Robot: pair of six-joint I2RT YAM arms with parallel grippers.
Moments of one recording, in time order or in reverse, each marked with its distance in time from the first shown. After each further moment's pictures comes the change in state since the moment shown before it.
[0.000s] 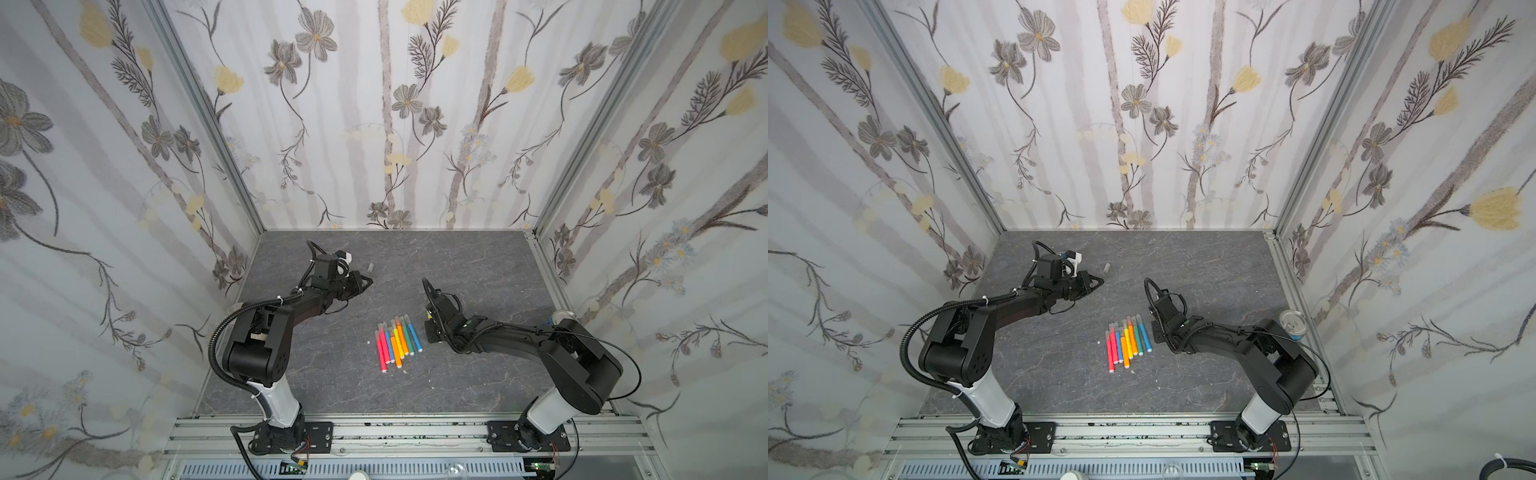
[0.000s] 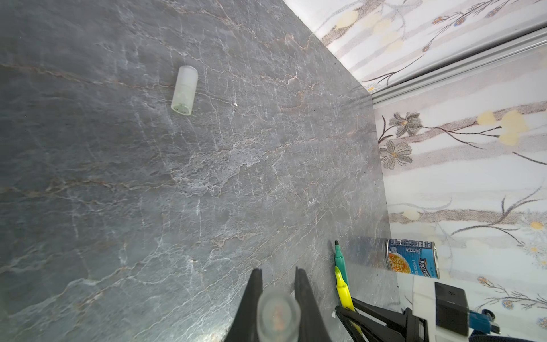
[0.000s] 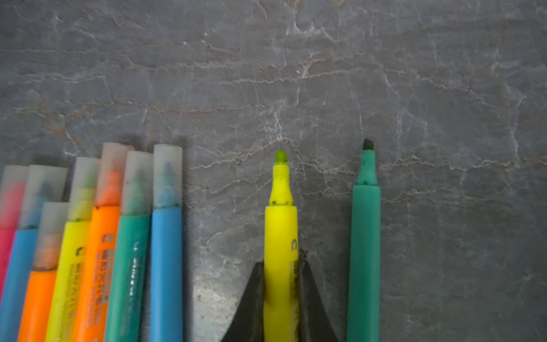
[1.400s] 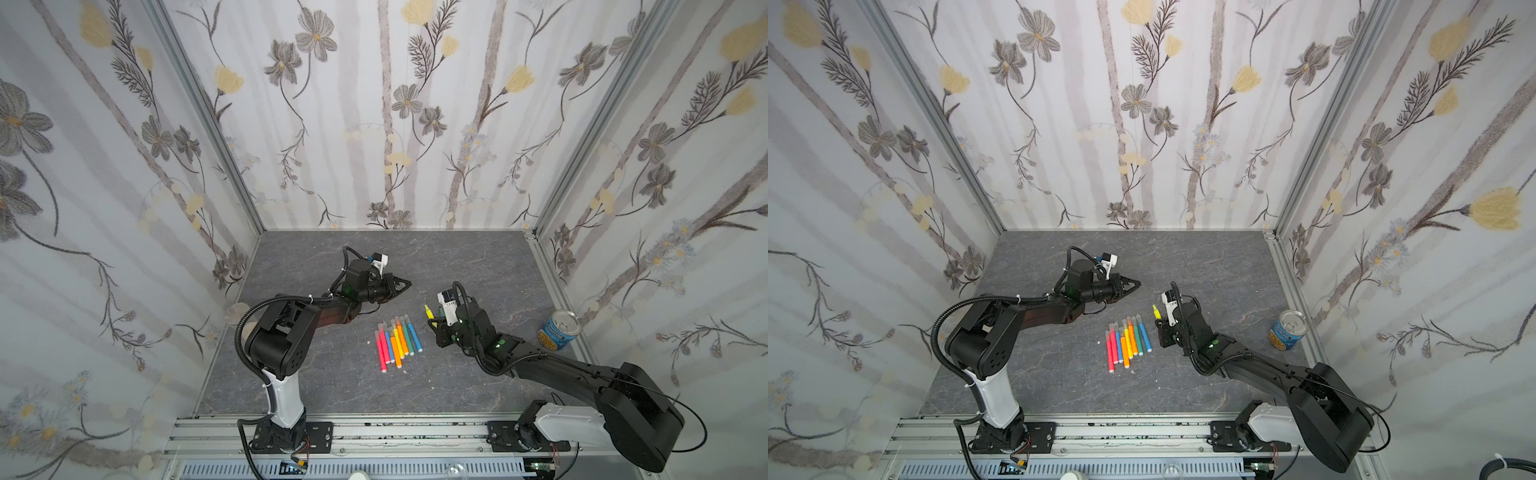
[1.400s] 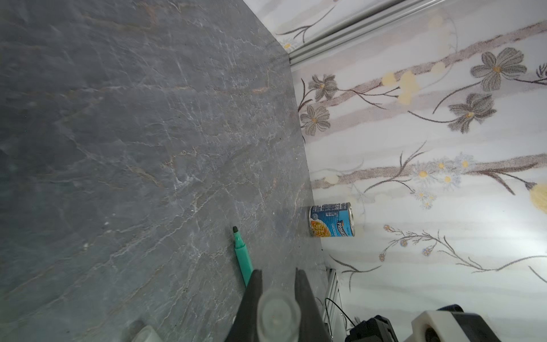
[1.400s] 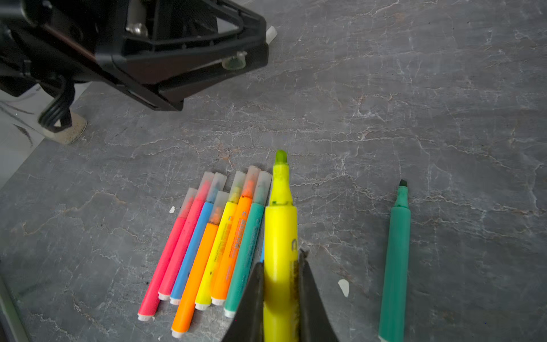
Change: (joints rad) left arm -0.231 0.104 0.014 0.375 0.063 -0.307; right arm -0.028 -0.380 -0.248 0.239 -0.229 -0.059
